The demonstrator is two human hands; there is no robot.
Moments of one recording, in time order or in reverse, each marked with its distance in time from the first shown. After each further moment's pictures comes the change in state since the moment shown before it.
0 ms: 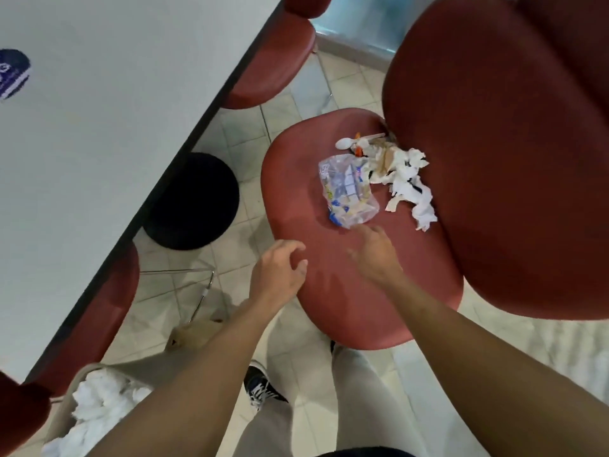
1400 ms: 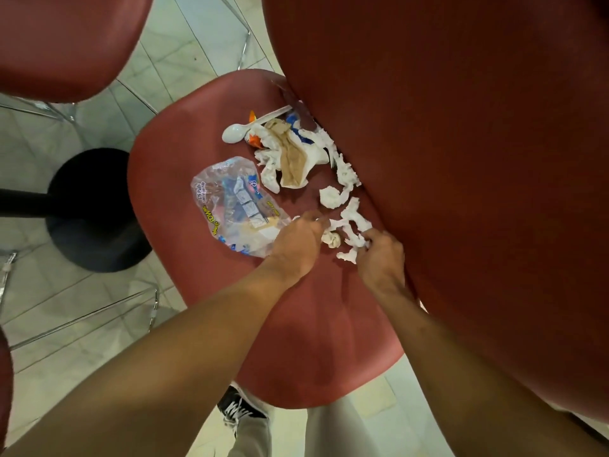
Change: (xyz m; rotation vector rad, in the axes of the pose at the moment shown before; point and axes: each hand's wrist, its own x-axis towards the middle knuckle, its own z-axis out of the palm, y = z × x) left_hand 0.194 0.133 0.211 0.424 -0.432 0.300; right_hand 0.151 0.191 -0.032 0.135 0.225 0.314
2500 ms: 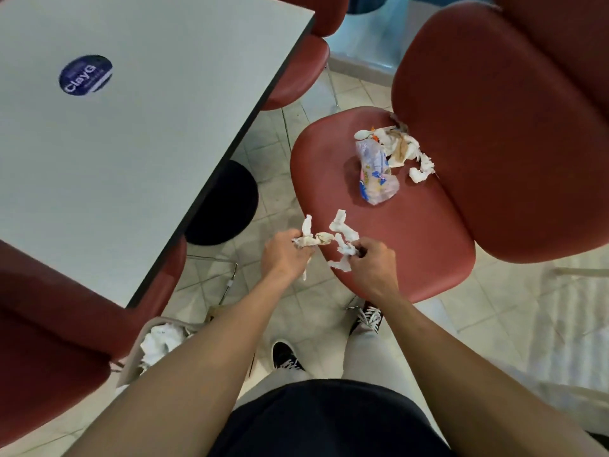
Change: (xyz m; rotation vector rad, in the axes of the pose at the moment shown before) left_hand -0.408 -0.152 -0.049 -0.656 0.409 -0.495; right_hand -0.379 -0.130 0.072 0.161 0.019 -0.288
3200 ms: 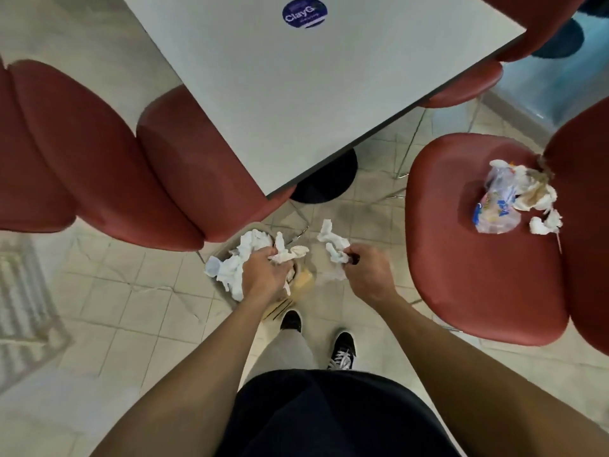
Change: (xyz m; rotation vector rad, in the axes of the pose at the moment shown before) left_hand -0.153 -0.206 -0.089 -0.338 0.384 -0.487; right_hand -0.137 -0.067 0.111 -0.224 -0.475 -0.412
